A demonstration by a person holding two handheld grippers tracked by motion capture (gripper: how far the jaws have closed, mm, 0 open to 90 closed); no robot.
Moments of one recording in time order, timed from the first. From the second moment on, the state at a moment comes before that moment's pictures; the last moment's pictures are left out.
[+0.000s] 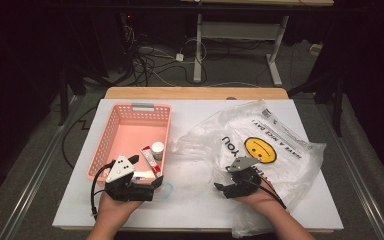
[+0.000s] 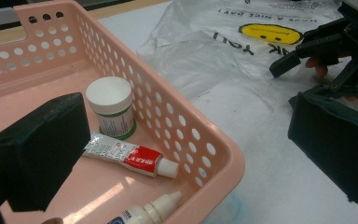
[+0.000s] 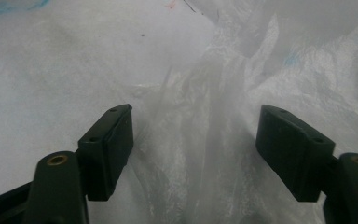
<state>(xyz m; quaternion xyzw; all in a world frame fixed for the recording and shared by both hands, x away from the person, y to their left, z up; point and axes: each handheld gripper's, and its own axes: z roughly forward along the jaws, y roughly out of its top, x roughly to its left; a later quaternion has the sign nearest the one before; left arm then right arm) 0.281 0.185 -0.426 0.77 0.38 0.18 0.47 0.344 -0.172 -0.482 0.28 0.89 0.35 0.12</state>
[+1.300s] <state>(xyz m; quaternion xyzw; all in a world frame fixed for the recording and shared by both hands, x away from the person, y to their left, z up) 0.280 0.186 -0.424 0.77 0.38 0.18 0.47 0.350 -0.187 -0.480 0.30 0.87 0.35 0.13</state>
